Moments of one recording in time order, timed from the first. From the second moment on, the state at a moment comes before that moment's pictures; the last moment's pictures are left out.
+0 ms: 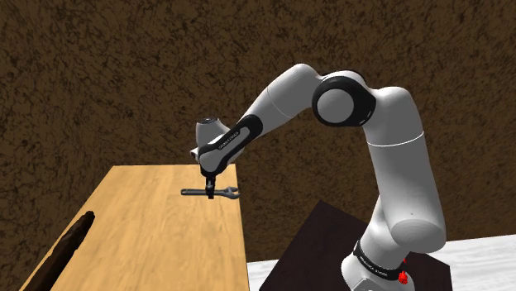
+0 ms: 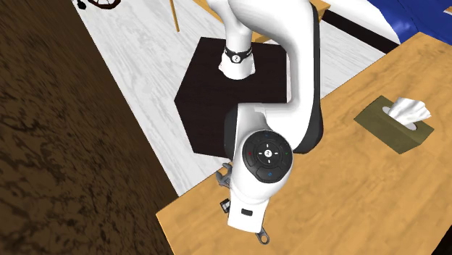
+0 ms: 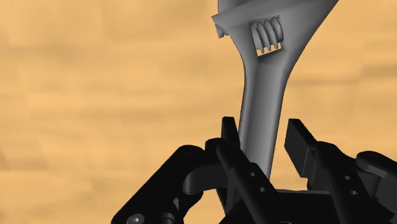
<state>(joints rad) 0.18 0.54 -0.01 -1.91 -0.03 2.44 -0.54</state>
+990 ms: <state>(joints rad) 0.18 0.48 -0.02 -1.91 -0.03 2.39 -0.54</state>
